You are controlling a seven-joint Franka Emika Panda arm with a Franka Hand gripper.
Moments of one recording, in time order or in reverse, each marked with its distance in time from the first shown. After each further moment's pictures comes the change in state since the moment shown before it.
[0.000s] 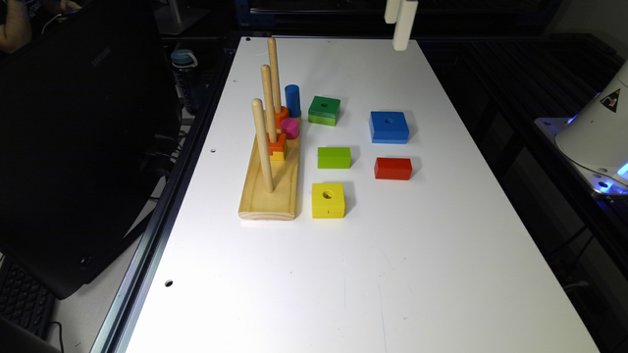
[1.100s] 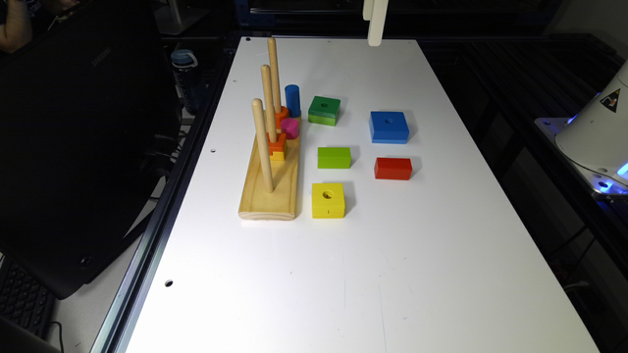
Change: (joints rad) arm -0.016 0.081 0.000 0.079 -0.015 0.000 -0.003
